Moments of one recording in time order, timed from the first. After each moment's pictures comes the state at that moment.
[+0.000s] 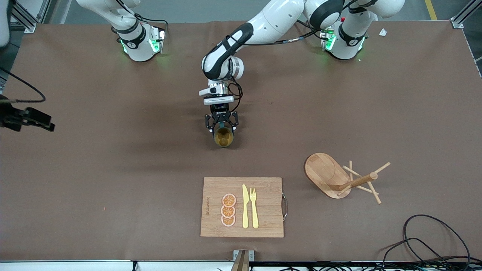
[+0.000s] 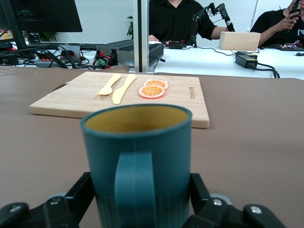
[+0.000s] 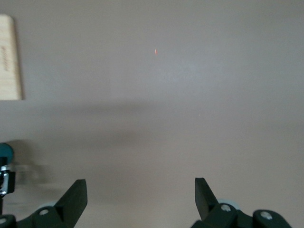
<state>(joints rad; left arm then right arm) -1.06 1.03 -0.16 -1.42 1.67 1.95 -2.40 0.04 0.25 -0.11 -1.39 0.02 1.59 -0.06</state>
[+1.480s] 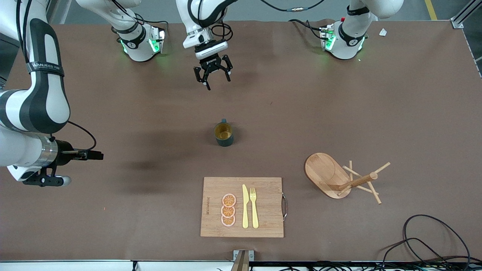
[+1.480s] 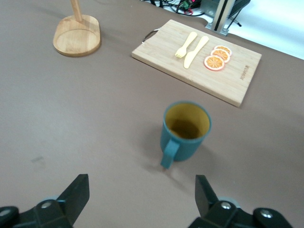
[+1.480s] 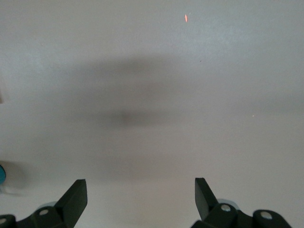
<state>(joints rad) -1.10 0.62 -0.27 -1.43 0.87 1.74 -2.19 0.06 0.47 -0.11 -1.43 0.13 1.71 0.00</state>
